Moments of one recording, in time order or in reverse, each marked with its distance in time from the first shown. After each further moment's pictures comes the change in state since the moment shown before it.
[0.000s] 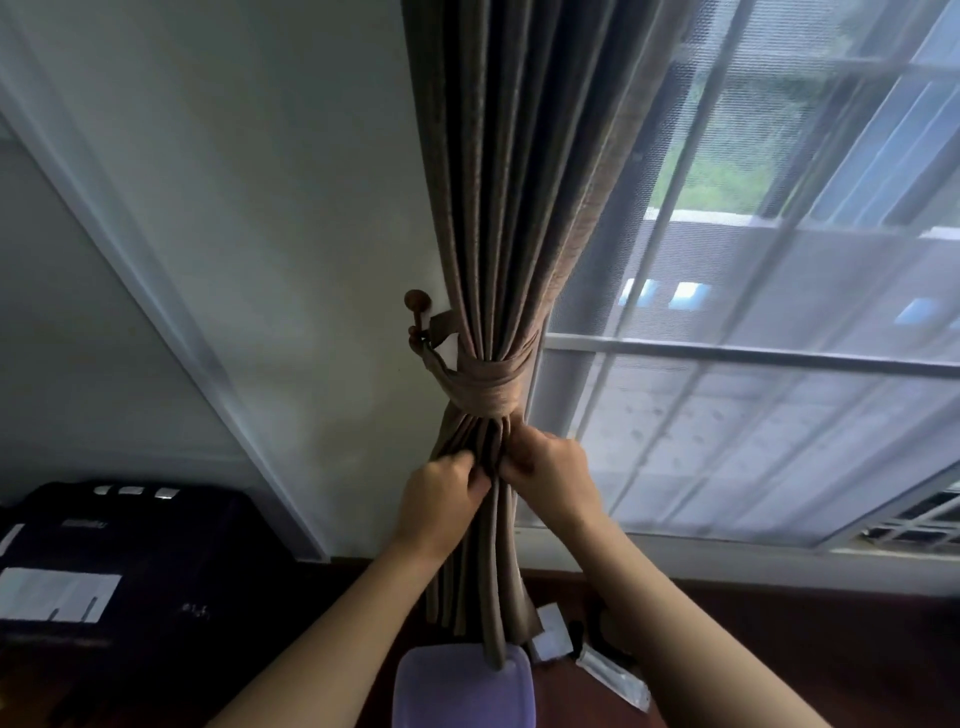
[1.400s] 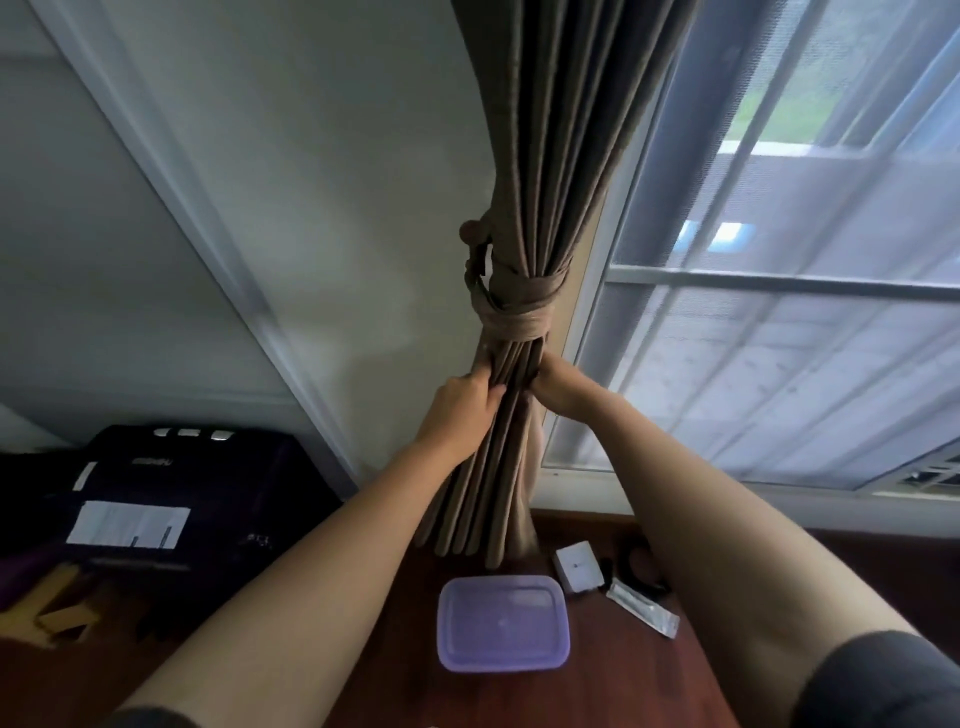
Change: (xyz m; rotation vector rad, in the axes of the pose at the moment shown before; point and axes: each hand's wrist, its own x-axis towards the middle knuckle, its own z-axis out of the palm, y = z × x) left_hand 0.025 -0.045 -0.023 -0.021 -0.194 -0.052; right_hand 0.052 -0.031 0.035 0.195 -0.539 0.296
